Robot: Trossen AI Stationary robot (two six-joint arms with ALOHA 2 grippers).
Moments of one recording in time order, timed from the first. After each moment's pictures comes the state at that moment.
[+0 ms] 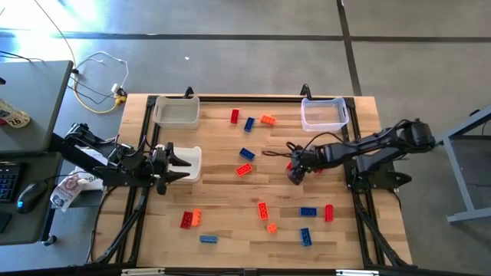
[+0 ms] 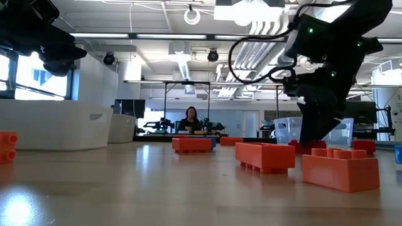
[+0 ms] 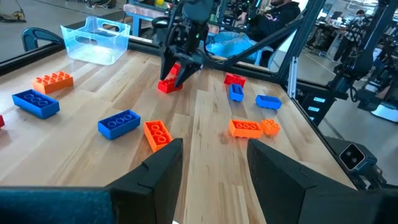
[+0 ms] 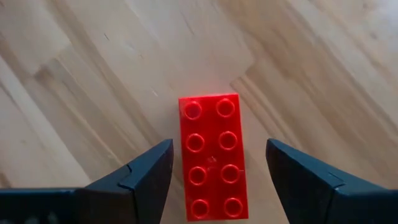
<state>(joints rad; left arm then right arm) -0.34 0.13 0.15 -0.23 -0.43 -0.31 0.02 1.38 0.57 -0.36 0.18 0.67</state>
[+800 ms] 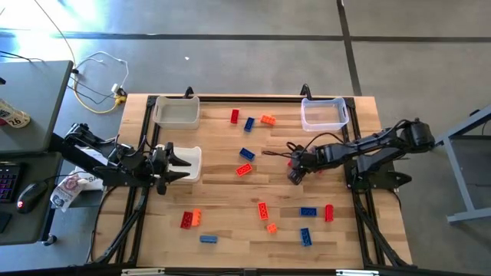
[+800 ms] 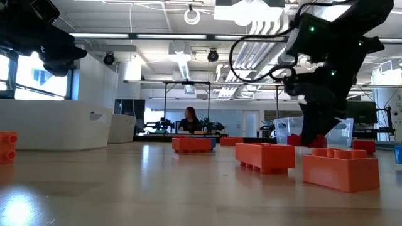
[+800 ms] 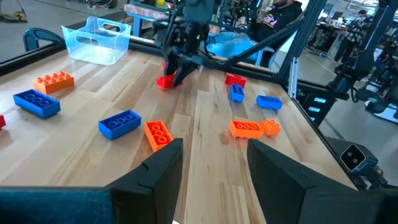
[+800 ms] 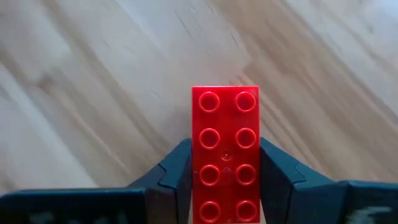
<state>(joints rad) -0.34 0.13 0.15 -0.23 -0.43 -0.31 0.02 1.37 0.57 -0.36 0.19 0.73</state>
